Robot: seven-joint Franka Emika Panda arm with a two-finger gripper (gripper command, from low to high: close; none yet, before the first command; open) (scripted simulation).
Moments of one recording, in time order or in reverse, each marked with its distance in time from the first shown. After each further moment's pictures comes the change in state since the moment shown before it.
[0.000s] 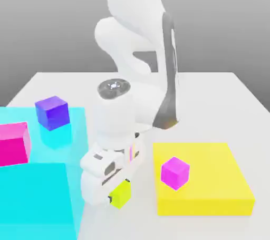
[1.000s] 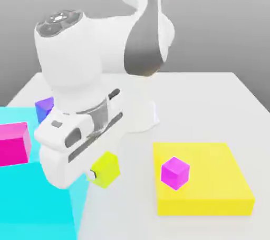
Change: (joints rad) arm 0.002 -0.274 -0.190 0.423 -0.093 -0.838 0.044
